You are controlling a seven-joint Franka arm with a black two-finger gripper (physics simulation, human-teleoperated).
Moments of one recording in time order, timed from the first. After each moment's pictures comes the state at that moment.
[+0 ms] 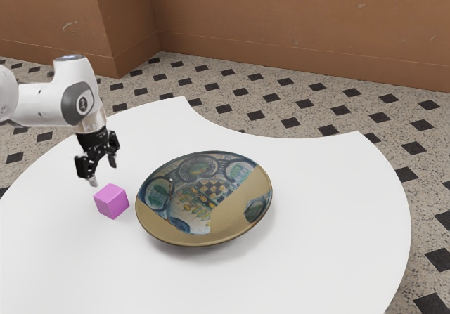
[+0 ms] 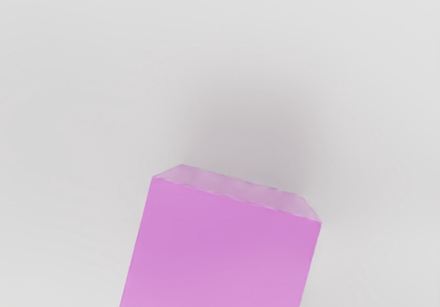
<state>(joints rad) -0.01 0.25 0.32 -1.97 -0.10 2.12 -1.36</state>
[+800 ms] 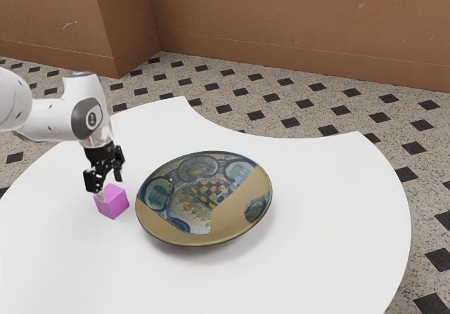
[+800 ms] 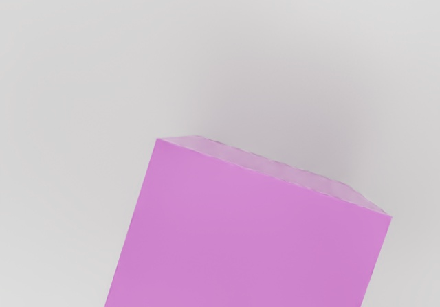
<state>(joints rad) -0.01 0.30 0.31 -2.01 -0.13 2.17 -1.42</state>
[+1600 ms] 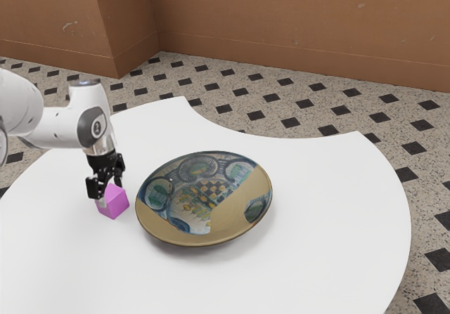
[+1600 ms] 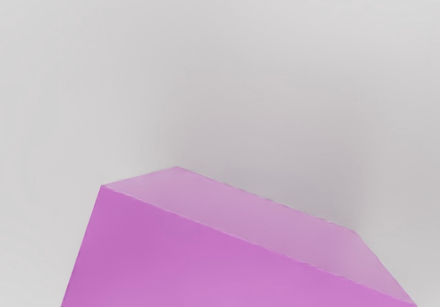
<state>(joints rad) -0.01 0.38 0.32 -1.98 -0.14 2.20 -1.43</state>
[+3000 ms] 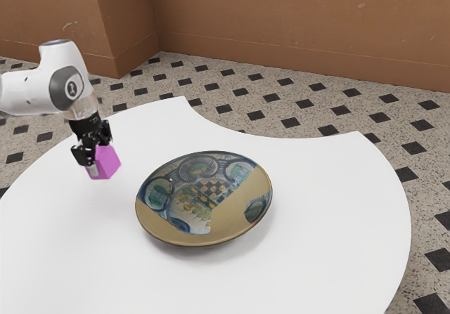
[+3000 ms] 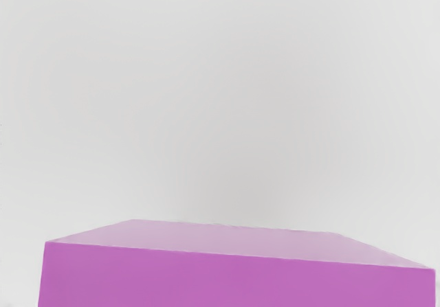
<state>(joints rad) -0.01 0.19 0.34 -1.96 -0.13 2.08 -1.43</state>
